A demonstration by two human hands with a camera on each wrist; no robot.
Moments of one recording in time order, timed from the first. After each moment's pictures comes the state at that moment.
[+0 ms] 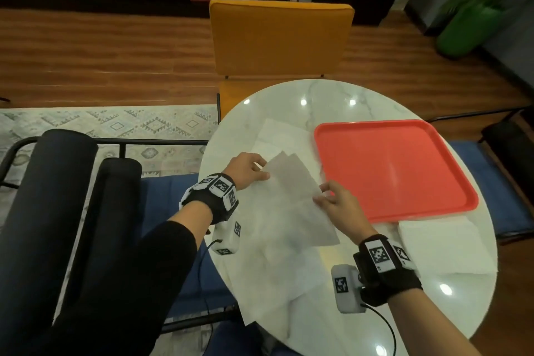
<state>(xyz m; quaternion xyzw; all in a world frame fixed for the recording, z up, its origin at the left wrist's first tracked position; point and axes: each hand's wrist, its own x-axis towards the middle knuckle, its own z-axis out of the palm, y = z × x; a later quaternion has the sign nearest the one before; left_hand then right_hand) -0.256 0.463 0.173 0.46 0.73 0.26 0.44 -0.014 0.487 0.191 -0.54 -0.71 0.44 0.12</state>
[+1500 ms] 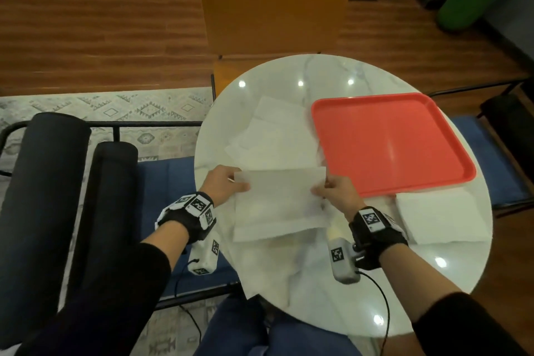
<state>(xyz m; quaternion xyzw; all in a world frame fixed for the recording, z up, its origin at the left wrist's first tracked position) -0.253 0.390 0.132 0.41 0.74 0.29 0.45 0.004 0.495 0.136 -0.60 -0.60 0.51 0.10</state>
